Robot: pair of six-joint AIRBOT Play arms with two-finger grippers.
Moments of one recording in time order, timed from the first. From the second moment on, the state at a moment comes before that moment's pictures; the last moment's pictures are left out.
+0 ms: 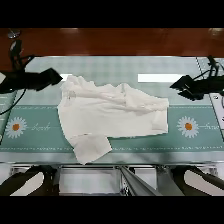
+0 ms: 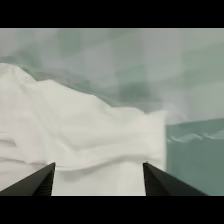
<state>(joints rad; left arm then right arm) 0.11 -1.11 0.98 1.04 -0.96 -1.42 -0.32 -1.22 1.07 -1.00 1.18 1.46</state>
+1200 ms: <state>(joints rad) 0.22 -1.07 0.32 0.62 -1.06 -1.14 -0.54 -0.92 0.37 -0.88 1.12 1.31</state>
